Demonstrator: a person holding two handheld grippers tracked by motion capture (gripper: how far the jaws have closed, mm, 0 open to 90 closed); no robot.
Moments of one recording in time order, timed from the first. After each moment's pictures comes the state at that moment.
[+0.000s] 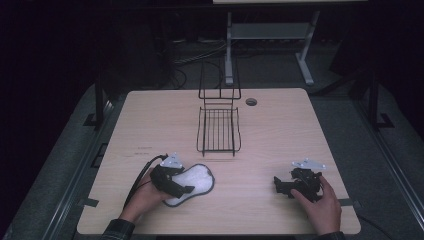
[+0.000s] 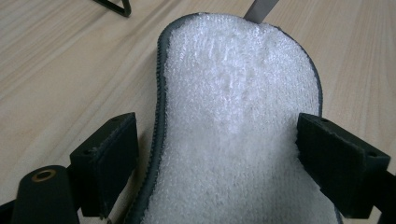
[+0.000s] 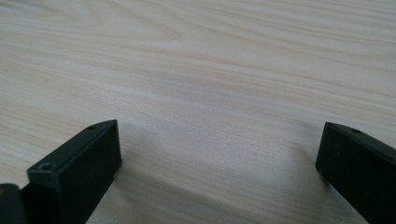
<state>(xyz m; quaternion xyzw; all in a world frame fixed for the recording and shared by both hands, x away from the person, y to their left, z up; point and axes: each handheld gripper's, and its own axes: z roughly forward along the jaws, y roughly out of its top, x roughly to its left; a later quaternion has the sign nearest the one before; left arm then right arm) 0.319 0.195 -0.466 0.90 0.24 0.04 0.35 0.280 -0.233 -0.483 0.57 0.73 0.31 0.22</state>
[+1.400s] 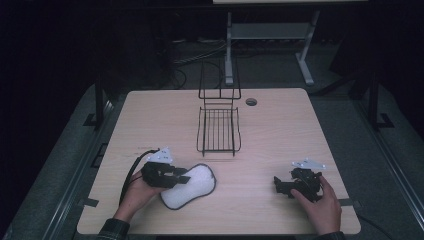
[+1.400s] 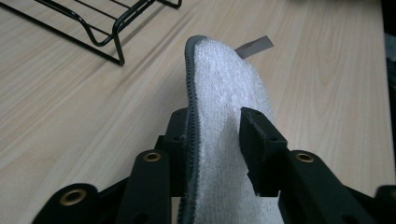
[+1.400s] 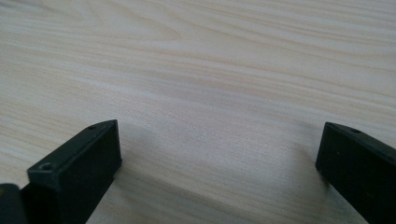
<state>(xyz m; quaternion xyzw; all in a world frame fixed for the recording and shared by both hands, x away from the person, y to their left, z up) 0.315 0.211 -0.430 0.88 0.22 0.02 0.41 0.280 -0.233 -0.483 0.57 0.73 0.31 0.22</state>
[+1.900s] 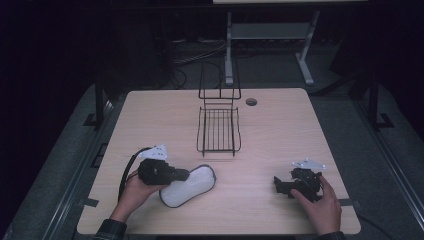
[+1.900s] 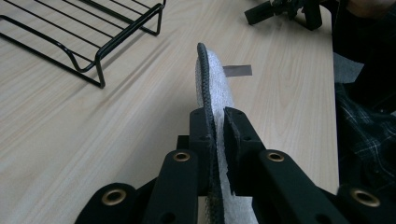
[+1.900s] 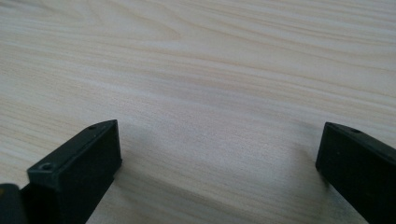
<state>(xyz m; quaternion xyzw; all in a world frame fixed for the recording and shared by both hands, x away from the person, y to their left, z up) 0.312 0.216 -0.414 0.87 0.22 -0.02 0.45 0.280 -0.233 -0.483 0.57 0.73 0.31 0.22</state>
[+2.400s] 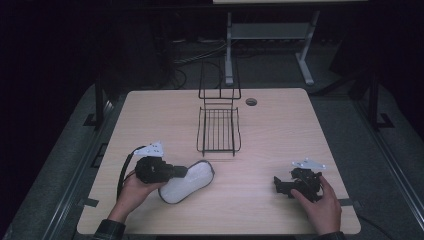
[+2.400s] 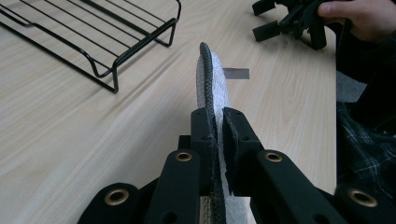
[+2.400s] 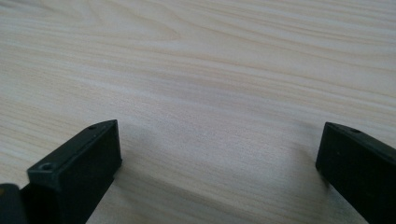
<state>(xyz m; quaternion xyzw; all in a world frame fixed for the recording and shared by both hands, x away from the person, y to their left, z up) 0.311 0.222 -0.407 0.85 0.25 -0.01 0.47 0.280 -0.233 -0.483 0.57 0.73 0.31 0.22</state>
